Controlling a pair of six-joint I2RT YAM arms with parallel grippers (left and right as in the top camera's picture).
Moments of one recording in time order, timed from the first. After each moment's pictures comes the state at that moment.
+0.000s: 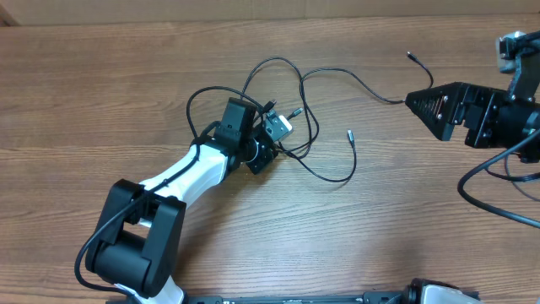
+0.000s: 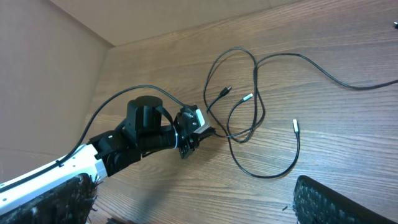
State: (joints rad) left arm -0.41 1.80 0.99 -0.19 0.31 0.46; right arm -0.18 1.38 2.10 -1.60 -0.69 0.05
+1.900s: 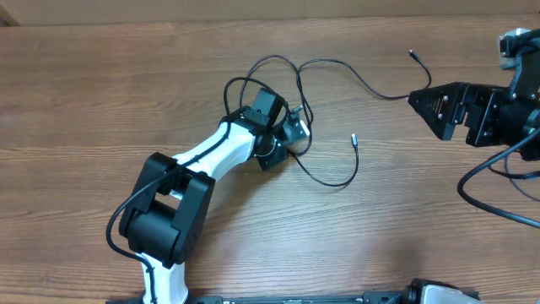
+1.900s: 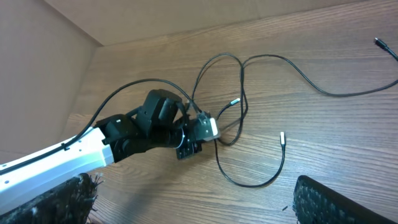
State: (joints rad) left arm -0.49 2.00 1.26 -0.47 0.15 0.58; right arm -0.18 1.38 2.10 -1.58 -0.64 0.00
